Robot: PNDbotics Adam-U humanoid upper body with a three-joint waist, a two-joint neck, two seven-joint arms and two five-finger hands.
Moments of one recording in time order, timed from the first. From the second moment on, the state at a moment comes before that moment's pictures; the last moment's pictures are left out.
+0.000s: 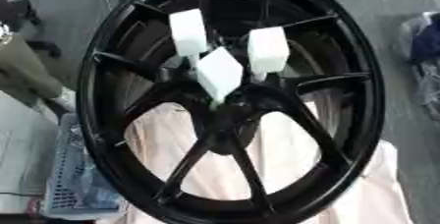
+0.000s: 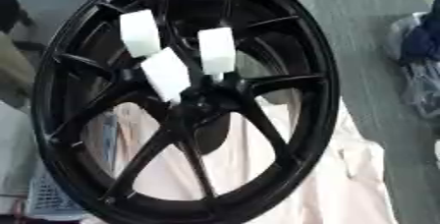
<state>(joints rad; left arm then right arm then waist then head) -0.55 1.12 -0.15 -1.99 -0.15 -0.16 -0.27 -0.13 -0.51 -0.09 -1.98 -0.18 -0.10 -0.47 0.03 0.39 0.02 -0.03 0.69</state>
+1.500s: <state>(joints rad) -0.92 1.06 -0.42 -1.93 -0.02 0.25 -0.57 -0.12 -0.53 -0.08 -1.98 -0.18 -0.09 -0.46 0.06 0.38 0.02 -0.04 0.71</state>
